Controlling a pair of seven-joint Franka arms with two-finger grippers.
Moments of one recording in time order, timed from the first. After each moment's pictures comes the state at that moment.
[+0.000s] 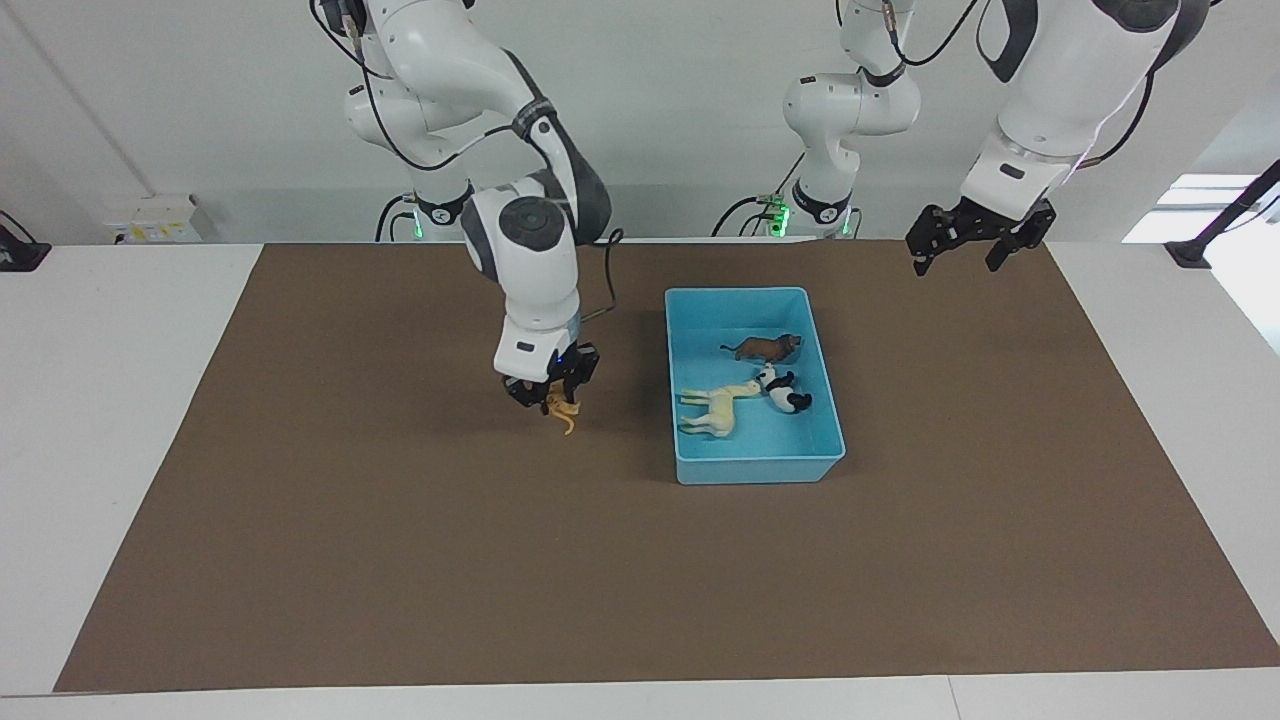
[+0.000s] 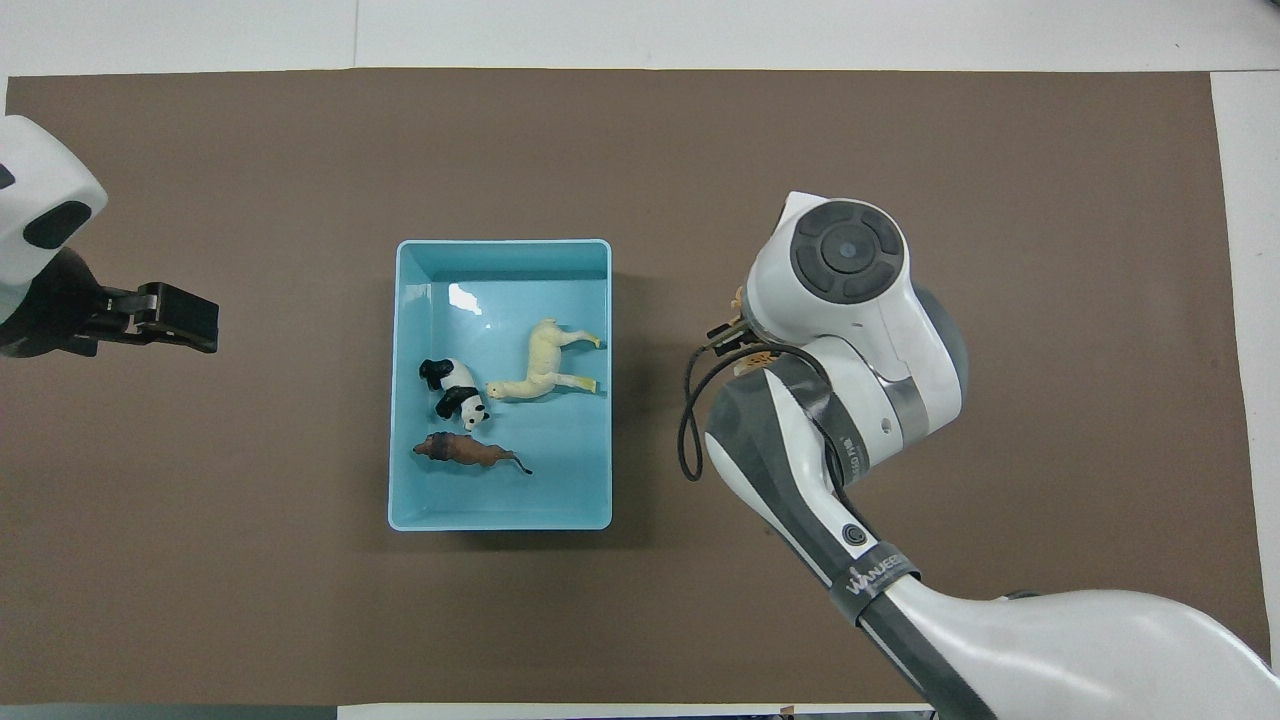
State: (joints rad) left arm -0.09 -0.02 -0.05 -1.59 0.03 1.47 -0.08; right arm 0.46 0.31 0.03 -1.68 -0.03 2.02 0.11
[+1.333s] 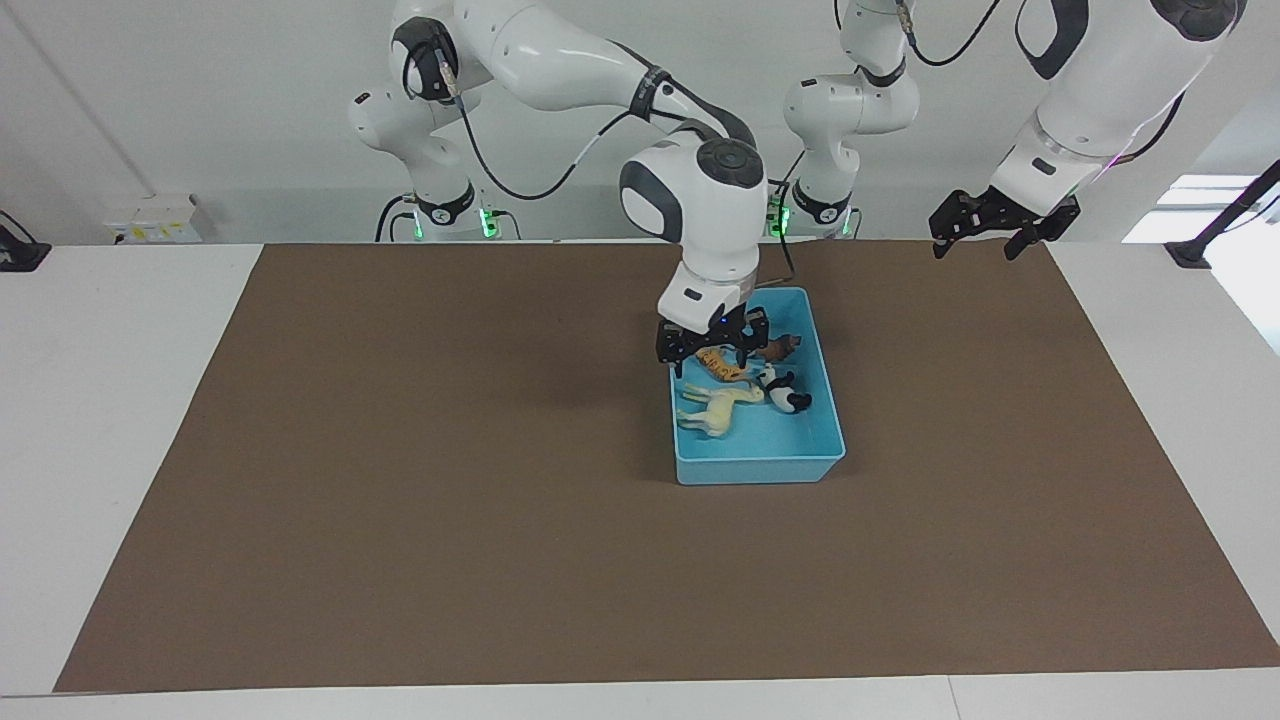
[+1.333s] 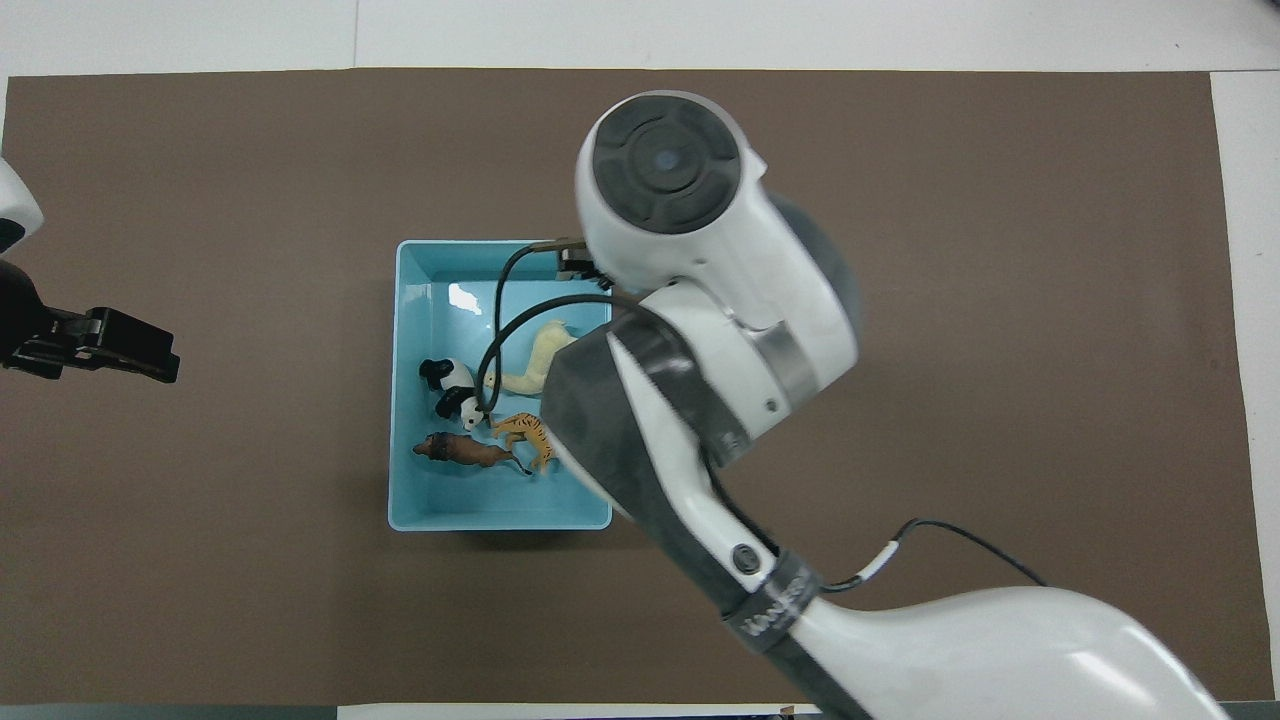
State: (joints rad) left arm -0.02 -0.02 -0.05 -1.59 -0.01 1.42 0.04; right arm 0.55 0.47 -0.02 -1.21 -0.03 1.81 0.51
